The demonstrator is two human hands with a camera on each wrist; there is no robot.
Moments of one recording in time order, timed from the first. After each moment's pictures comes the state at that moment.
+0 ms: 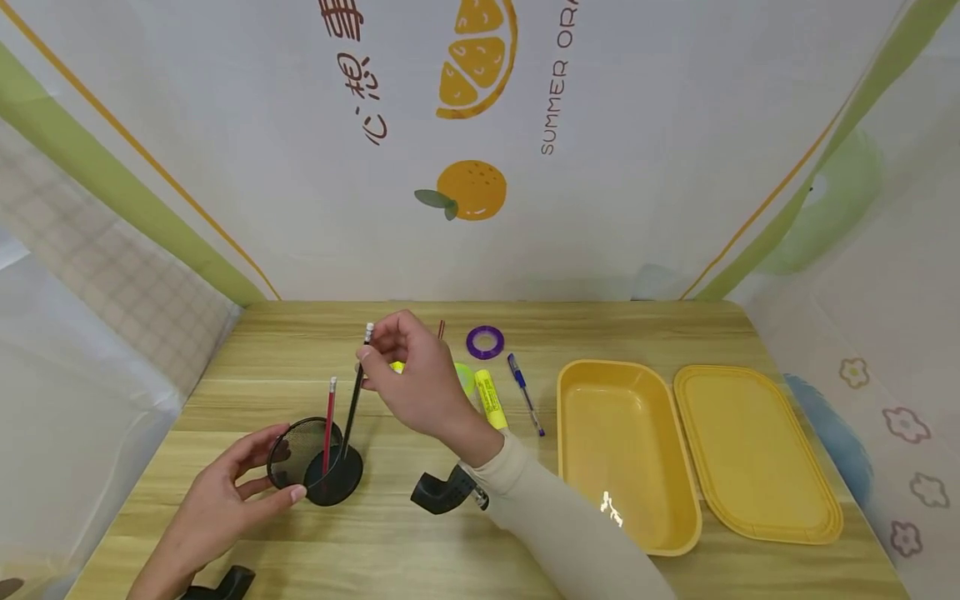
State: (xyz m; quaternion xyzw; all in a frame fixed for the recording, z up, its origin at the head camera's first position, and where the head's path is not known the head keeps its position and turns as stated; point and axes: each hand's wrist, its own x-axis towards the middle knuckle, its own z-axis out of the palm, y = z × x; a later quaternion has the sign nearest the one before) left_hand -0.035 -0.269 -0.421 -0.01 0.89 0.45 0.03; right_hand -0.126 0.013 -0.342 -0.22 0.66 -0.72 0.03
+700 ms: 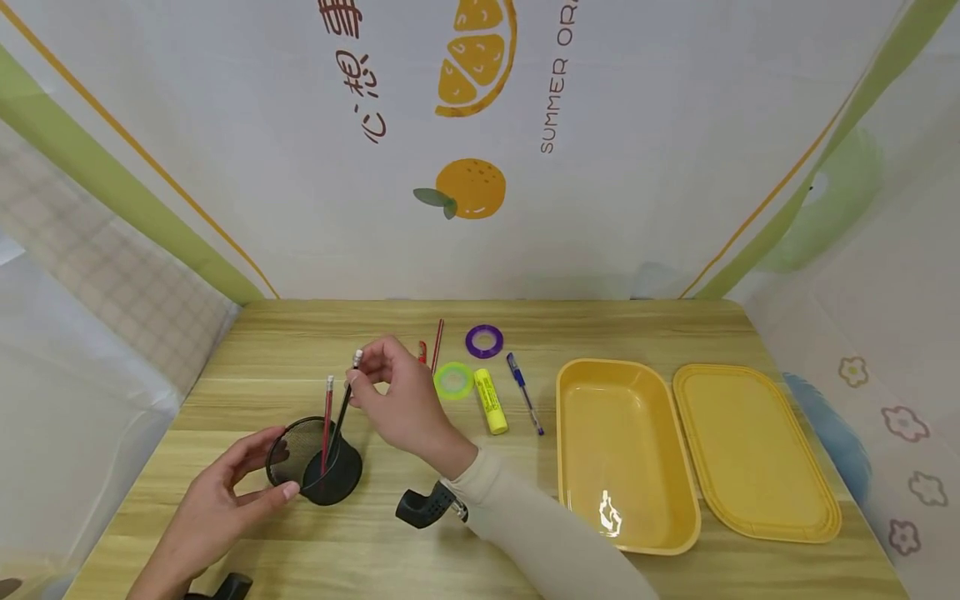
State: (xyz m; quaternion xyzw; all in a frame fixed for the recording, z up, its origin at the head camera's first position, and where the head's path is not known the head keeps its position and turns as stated) left_hand -0.029 -0.269 -0.422 -0.02 0.86 0.50 0.03; right_hand -0.124 -0.012 -0.380 -0.20 0.67 -0.72 0.06
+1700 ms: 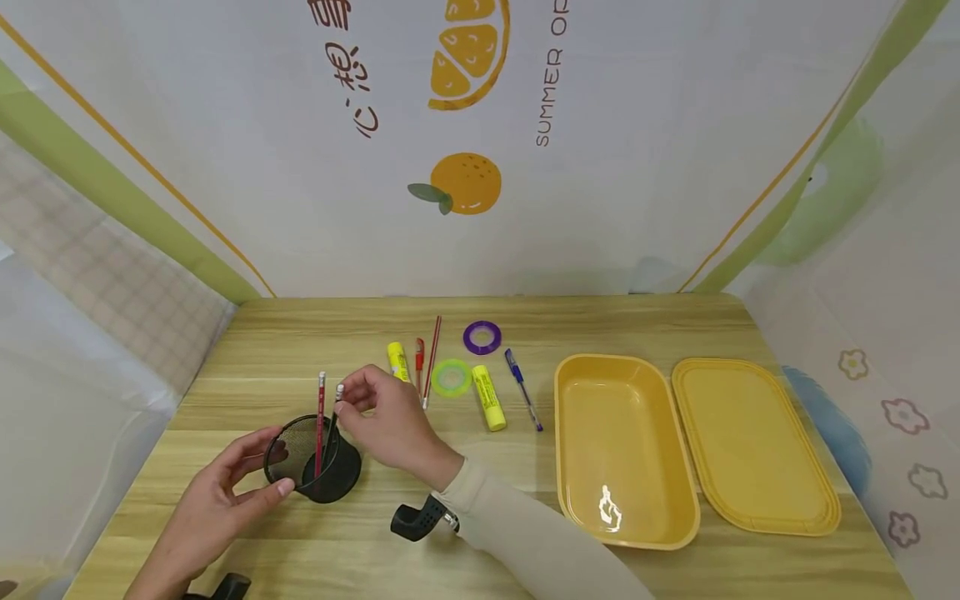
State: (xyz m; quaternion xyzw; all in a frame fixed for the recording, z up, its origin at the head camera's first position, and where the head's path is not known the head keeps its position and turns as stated) left_hand -0.030 -0.270 -0.423 -0.03 0.85 0.52 0.05; right_hand -0.118 -0.027 -0.412 -0.21 0.74 -0.64 0.07
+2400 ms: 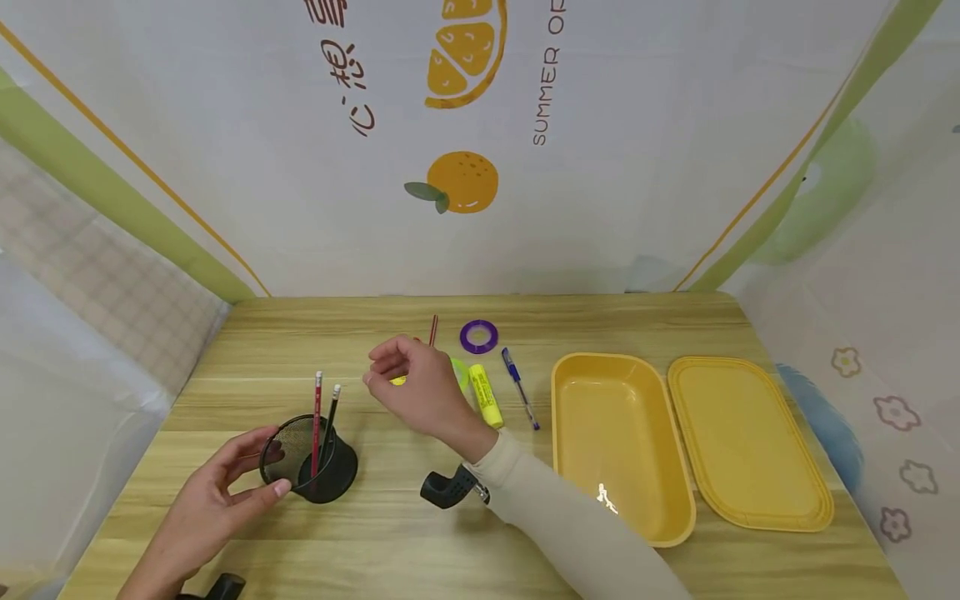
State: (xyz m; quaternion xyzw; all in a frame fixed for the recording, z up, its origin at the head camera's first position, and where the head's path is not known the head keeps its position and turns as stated) left_hand -0.031 -0.271 -0.423 -0.02 0.86 0.50 0.06; right_hand -0.138 0.018 -0.388 -0.19 0.77 -0.60 0.03
